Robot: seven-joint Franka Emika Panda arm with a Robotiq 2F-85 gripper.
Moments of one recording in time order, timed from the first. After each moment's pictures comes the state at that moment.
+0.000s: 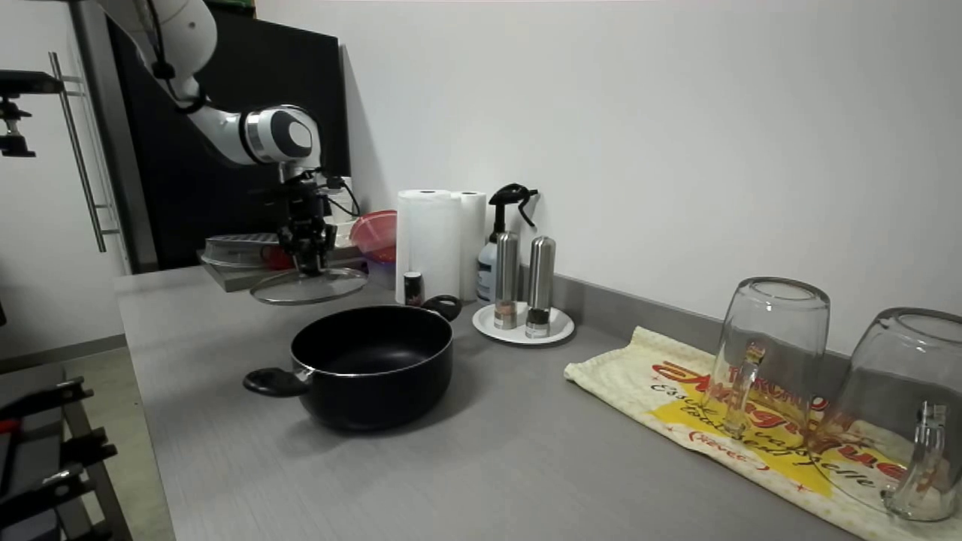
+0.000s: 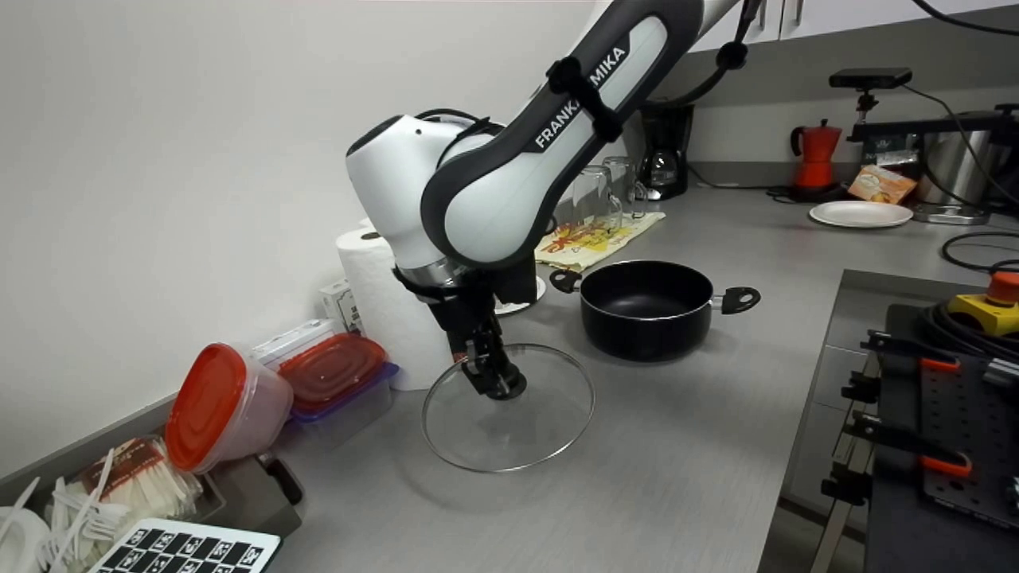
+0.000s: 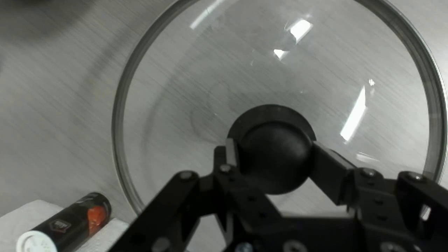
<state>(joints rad) 0.37 0.76 0.16 -1.50 -0.34 2.06 0.04</state>
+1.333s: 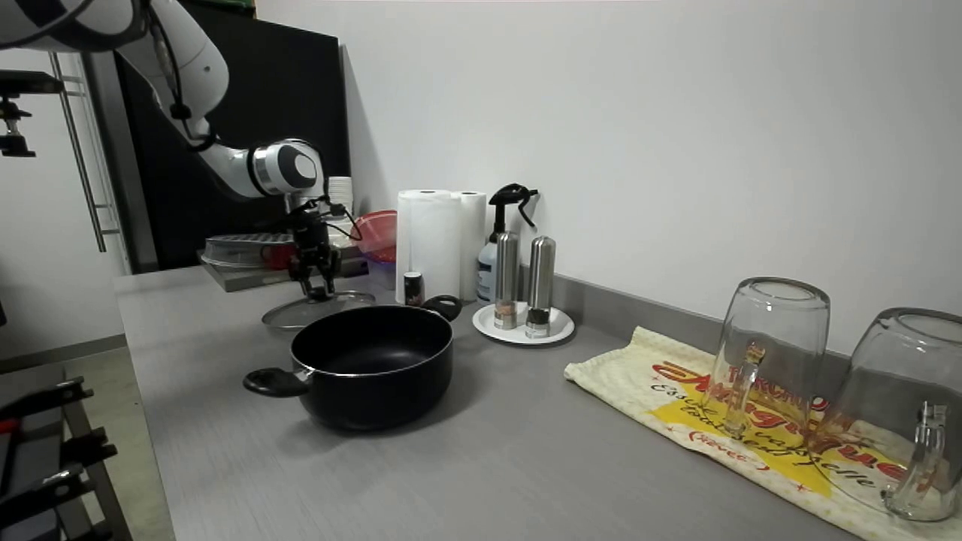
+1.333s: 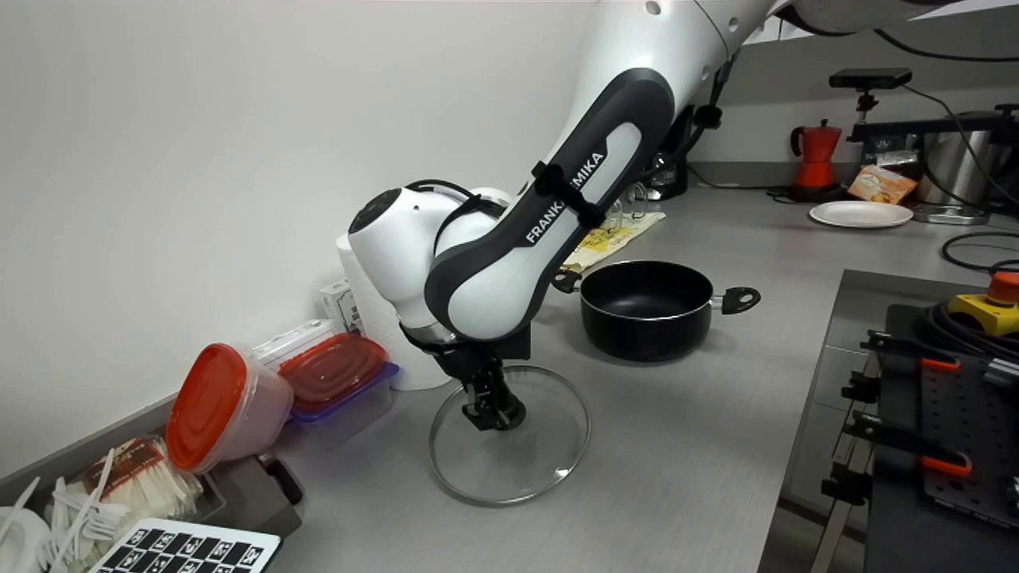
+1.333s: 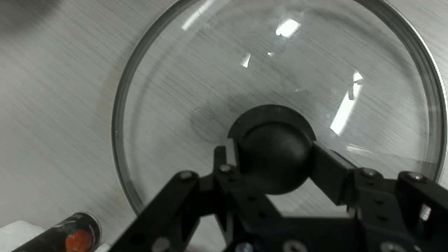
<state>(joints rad) 0.44 0.91 0.07 -1.40 -0.36 2.09 0.12</state>
